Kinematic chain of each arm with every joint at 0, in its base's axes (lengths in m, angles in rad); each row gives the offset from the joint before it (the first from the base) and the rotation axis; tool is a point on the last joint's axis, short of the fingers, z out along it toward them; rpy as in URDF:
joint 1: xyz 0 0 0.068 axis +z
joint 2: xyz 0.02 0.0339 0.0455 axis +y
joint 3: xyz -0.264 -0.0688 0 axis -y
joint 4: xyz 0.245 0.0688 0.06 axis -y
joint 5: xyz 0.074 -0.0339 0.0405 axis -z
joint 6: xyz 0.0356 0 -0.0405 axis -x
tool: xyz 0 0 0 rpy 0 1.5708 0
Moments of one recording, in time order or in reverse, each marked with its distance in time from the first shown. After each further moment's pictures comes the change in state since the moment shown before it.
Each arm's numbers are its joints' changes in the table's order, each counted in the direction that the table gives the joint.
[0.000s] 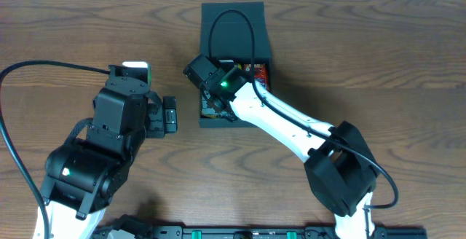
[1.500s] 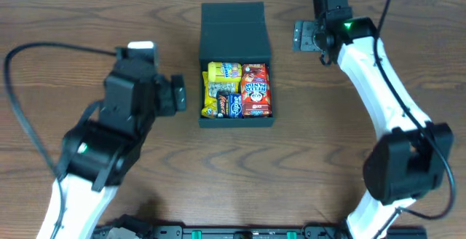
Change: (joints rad) left arm 0.000 0.120 0.002 0.212 0.016 0.054; right arm -0.605 -0.120 0.028 0.117 0.003 0.539
